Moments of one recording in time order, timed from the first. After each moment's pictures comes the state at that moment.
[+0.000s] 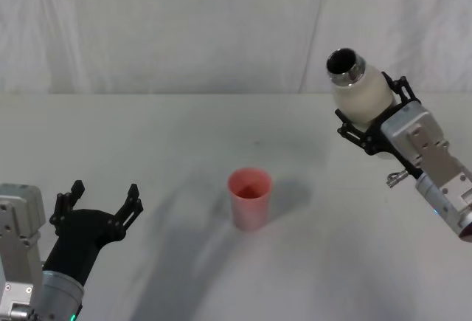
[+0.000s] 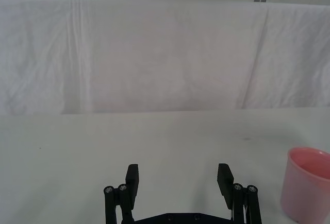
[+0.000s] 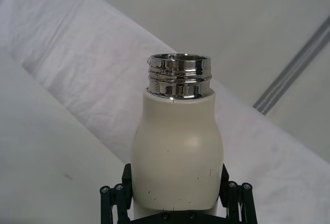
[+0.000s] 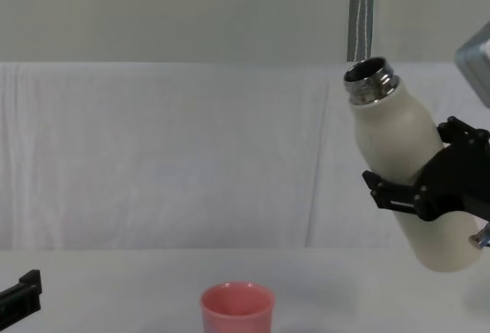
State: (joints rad) left arm 0.27 0.24 0.04 -1.85 -0.25 -0.02 -0.02; right arm 0.23 0.28 -0.29 -1.56 -0.29 -0.15 0.15
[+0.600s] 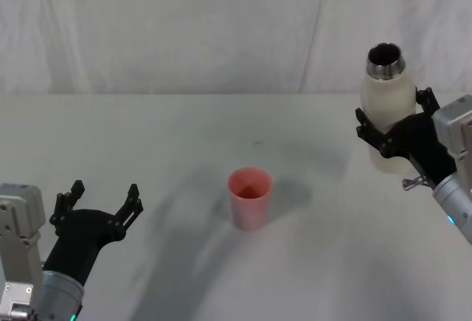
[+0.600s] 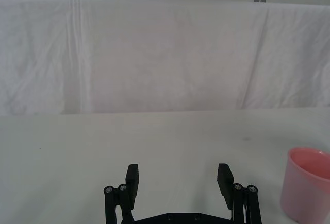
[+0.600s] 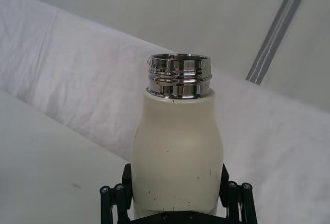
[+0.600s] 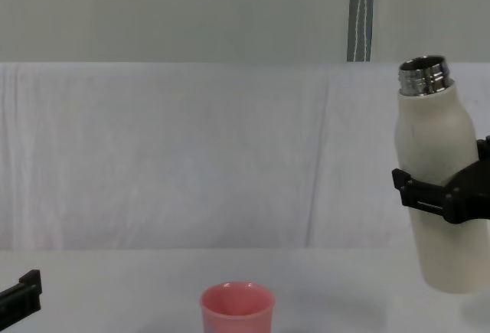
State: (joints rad) left arm 0.27 0.24 0.04 -1.85 -0.25 -0.02 -0.02; right arm 0.18 0.23 -0.20 -1.55 -0.09 -0.17 0.20
